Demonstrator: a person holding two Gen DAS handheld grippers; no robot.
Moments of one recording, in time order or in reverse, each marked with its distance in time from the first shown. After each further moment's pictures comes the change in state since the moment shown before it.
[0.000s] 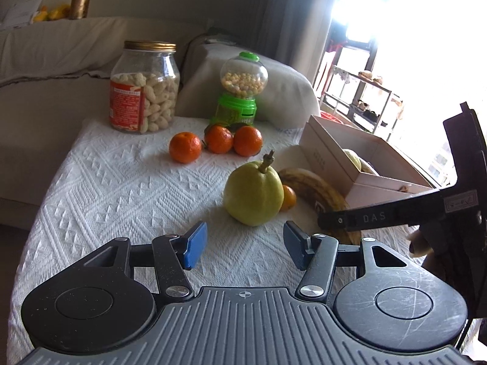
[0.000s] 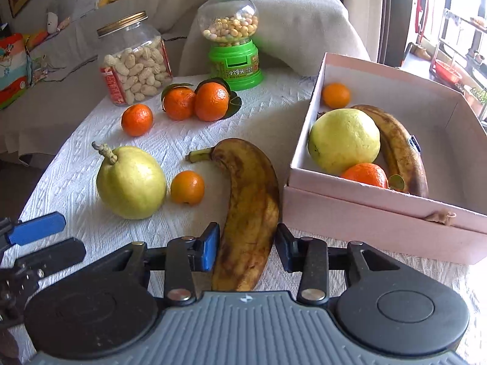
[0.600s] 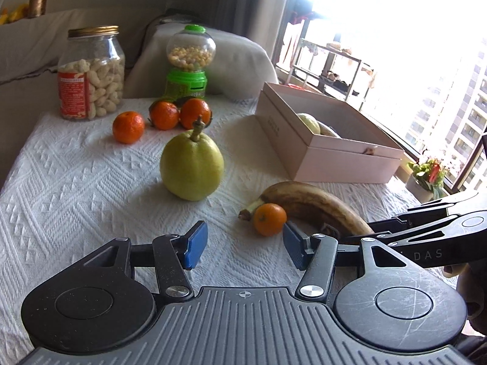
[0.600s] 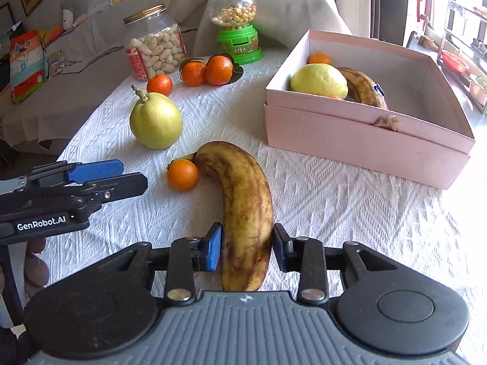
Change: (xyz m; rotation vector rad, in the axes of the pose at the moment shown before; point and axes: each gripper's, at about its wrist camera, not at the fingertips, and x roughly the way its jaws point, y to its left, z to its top) left arm 0.017 -0.047 -0.015 0.121 0.105 -0.118; right arm -0.058 -0.018 -0.064 -0.002 0.025 0.065
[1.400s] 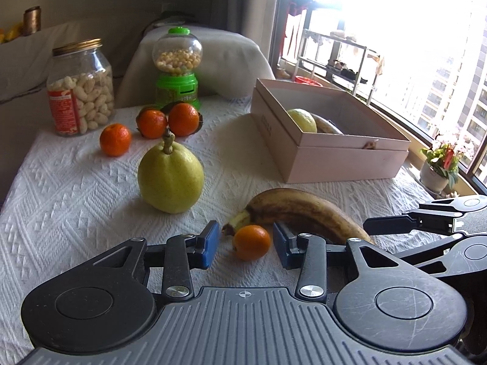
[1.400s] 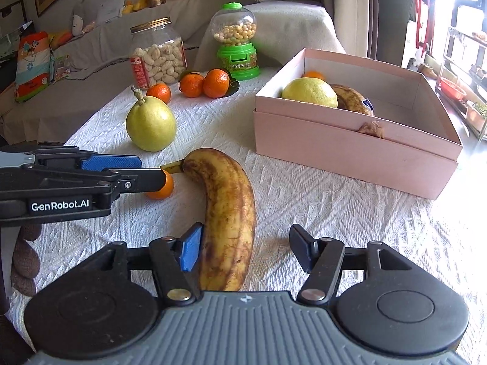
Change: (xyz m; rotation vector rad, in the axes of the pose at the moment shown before) left arm 0.016 -0.024 0.013 0.044 0.013 0.091; right arm -0.003 -0.008 -0.017 -0.057 -0.108 -0.022
